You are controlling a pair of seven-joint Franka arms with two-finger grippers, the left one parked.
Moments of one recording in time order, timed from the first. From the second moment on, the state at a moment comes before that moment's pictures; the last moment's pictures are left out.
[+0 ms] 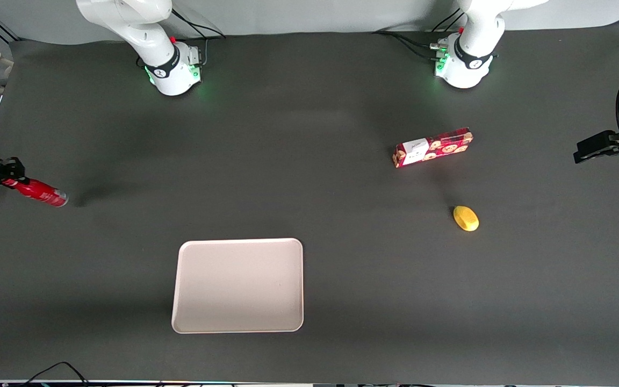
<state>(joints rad) 0.01 0.09 -0.56 -2.08 0.08 2.19 -0.85</state>
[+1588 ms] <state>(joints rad) 0.09 0.52 0.12 -1.04 -0.08 1.54 0.19</state>
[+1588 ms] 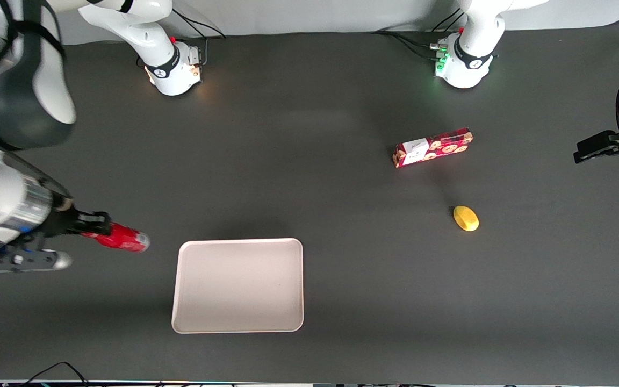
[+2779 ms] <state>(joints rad) 0.08 0.87 0.20 -1.04 -0.23 1.91 0.26</state>
